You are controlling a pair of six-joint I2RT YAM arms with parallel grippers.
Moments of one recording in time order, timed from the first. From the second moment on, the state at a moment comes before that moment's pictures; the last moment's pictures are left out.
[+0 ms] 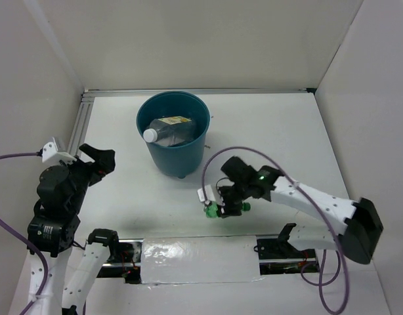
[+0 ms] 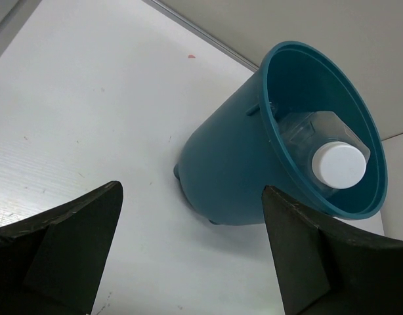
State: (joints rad) left arm -0.08 0.48 0.99 -0.75 -0.15 -0.61; right arm 0.90 1.20 0.83 -0.75 -0.48 -0.82
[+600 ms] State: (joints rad) left arm -0.08 0.50 0.92 -0.65 -0.08 -0.61; right arm 0.56 1.25 1.48 -0.33 -0.64 -0.46
